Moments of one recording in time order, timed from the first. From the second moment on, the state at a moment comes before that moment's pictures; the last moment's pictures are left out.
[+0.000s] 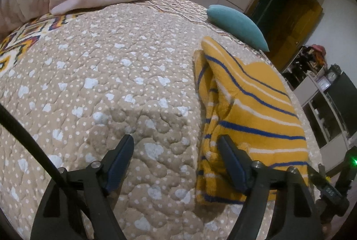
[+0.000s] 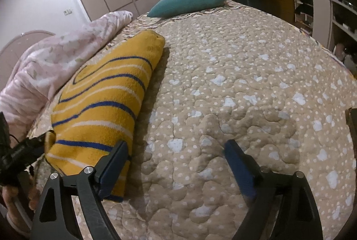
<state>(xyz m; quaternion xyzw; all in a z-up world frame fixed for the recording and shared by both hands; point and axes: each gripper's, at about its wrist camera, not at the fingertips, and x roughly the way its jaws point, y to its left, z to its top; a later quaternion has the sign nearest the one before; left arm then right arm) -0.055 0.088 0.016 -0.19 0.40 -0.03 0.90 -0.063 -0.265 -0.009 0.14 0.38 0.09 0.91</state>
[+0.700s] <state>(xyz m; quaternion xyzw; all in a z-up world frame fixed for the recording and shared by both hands) -0.043 0.073 0.046 -0.14 0.39 -0.04 0.91 0.031 -0.218 0.076 0.23 0.41 0.28 0.84</state>
